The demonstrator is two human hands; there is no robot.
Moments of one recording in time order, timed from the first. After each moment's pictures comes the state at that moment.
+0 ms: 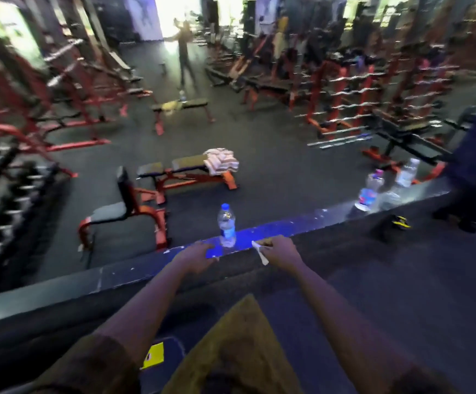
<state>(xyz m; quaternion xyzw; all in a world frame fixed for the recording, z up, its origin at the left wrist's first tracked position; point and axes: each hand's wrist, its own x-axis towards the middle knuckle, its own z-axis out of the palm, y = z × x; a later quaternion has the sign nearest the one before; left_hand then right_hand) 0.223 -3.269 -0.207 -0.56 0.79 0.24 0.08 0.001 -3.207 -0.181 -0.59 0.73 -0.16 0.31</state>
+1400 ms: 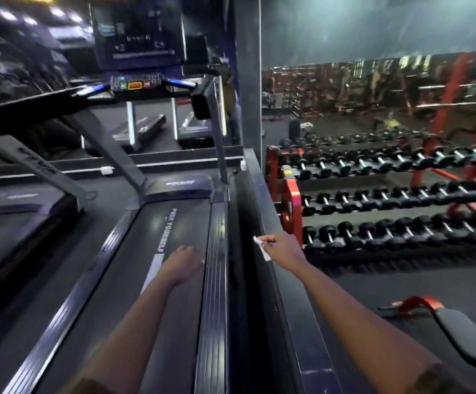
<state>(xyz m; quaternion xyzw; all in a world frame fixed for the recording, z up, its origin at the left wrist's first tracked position) 0.611 -3.236 -0.123 -0.98 -0.02 0.06 -0.16 0.621 -3.489 -0.107 -0.92 -0.08 0.01 0.38</state>
